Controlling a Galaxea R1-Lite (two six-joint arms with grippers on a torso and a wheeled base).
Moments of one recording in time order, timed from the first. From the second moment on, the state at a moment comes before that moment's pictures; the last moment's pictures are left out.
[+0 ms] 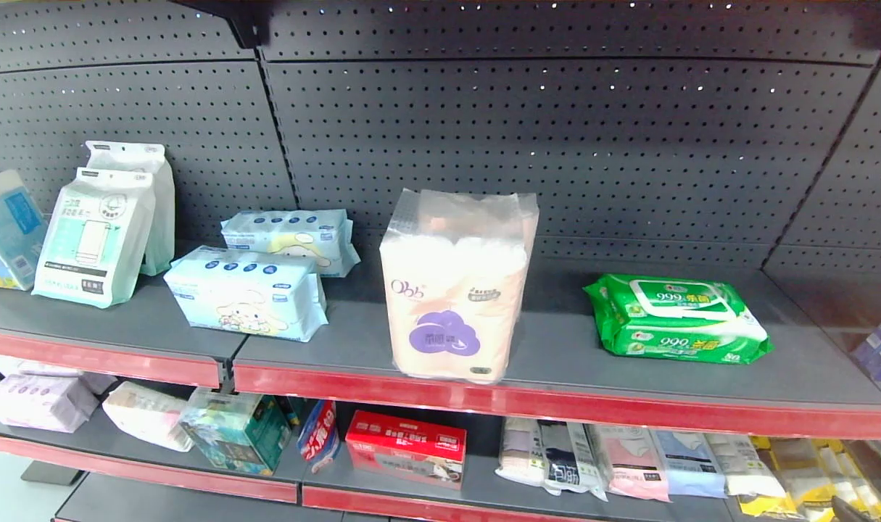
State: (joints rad) left arm 0.00 0.00 0.00 0.00 -0.02 0.00; right arm 0.11 0.52 -0.19 -0.04 0.01 -0.23
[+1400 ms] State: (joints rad) left arm 0.00 0.01 0.00 0.00 -0.04 0.01; right arm 0.09 0.09 -0.02 0.00 0.04 -0.01
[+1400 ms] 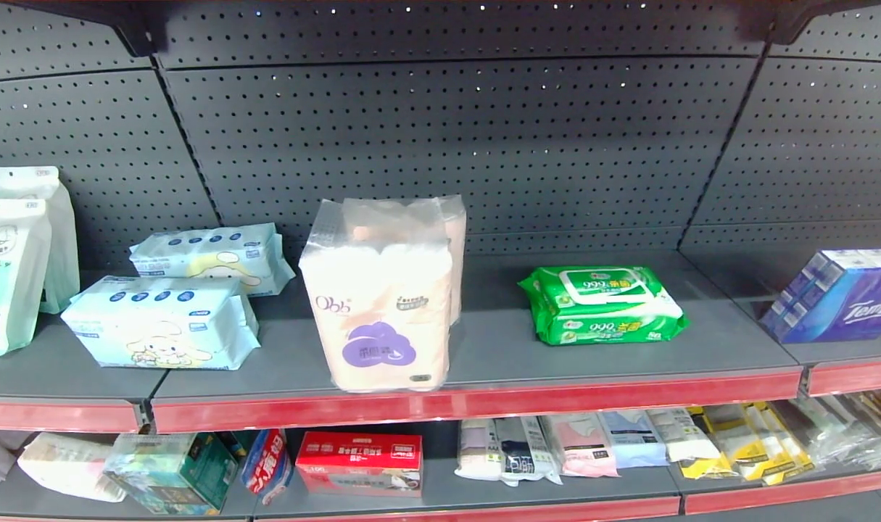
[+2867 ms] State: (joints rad) left arm -0.05 0.95 -0.49 -0.15 -0.13 -0.08; right arm 0.00 0.00 0.00 0.00 0.01 0.00
